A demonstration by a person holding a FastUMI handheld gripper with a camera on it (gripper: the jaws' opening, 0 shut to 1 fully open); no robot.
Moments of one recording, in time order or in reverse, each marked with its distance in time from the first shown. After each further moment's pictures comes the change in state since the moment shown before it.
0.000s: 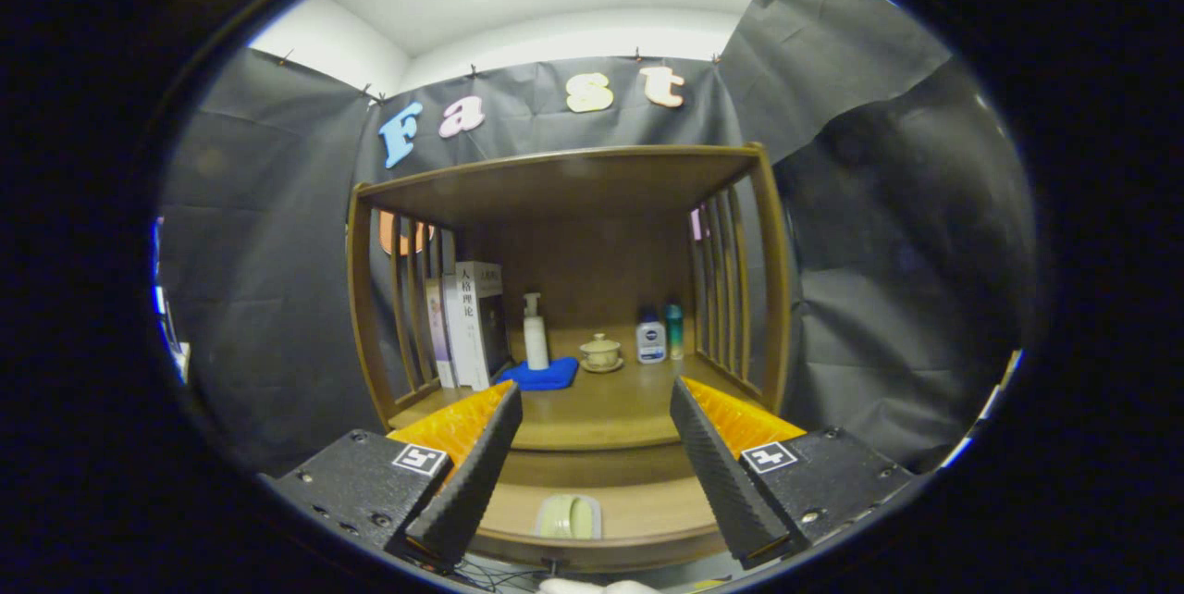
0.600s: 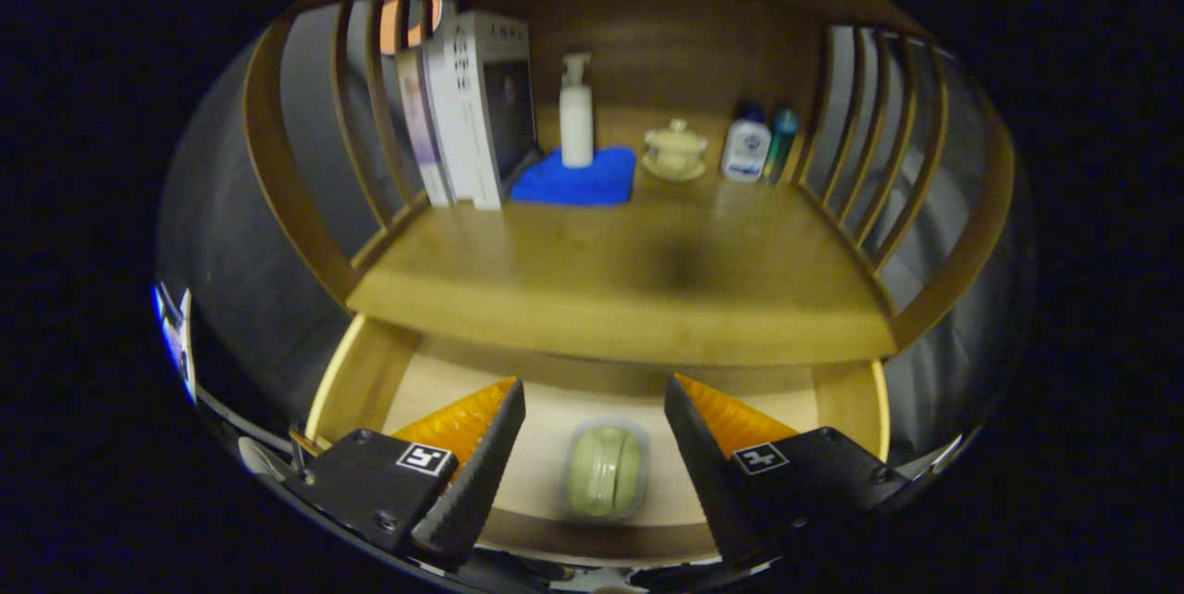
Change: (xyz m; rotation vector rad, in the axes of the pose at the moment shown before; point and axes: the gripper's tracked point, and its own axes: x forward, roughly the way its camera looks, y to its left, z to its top) arm 0.096 0.040 -0.135 -0.118 0.821 0.012
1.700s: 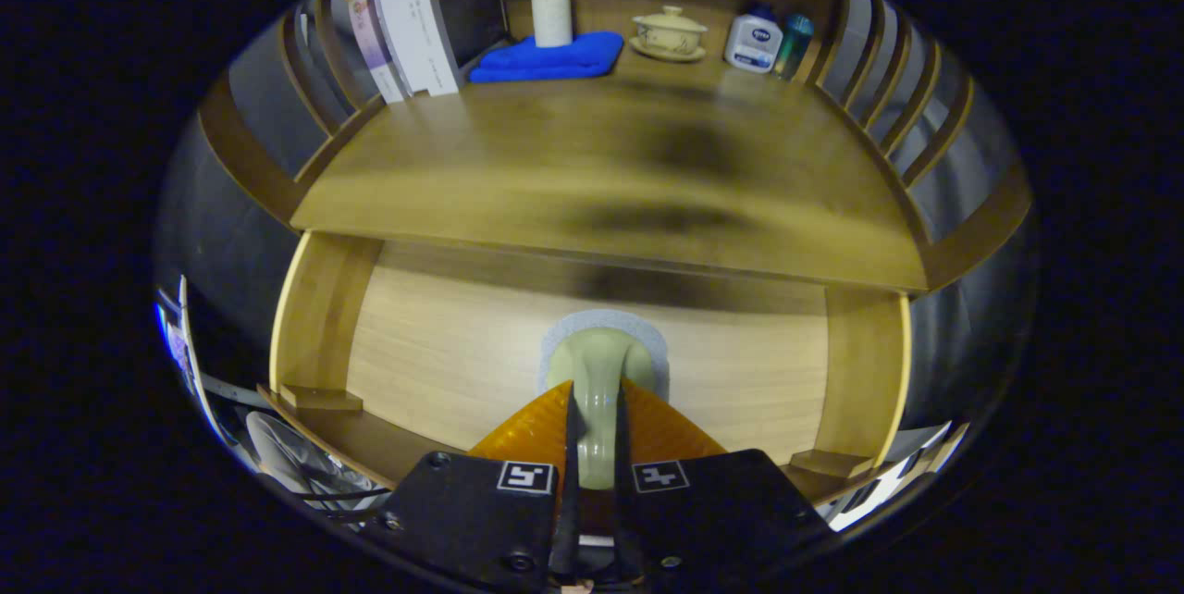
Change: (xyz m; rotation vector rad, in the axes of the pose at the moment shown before) arm -0.014 -0.022 -0.026 0.013 0.246 0.000
